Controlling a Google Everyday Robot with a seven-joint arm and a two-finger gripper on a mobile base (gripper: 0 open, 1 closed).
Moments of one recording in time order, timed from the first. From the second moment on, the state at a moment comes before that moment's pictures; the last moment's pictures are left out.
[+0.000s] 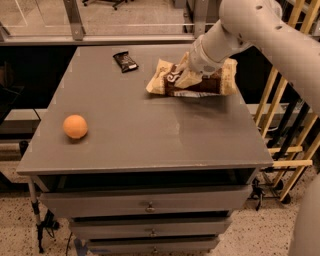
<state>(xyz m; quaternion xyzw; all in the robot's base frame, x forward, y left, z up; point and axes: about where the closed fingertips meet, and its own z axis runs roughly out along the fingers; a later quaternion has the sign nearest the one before) 0.700 -0.075 0.864 -0.71 0.63 0.01 0.32</state>
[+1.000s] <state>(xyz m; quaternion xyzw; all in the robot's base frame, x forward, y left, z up) 0.668 -0.081 0.985 -0.69 0.53 0.09 0.48</state>
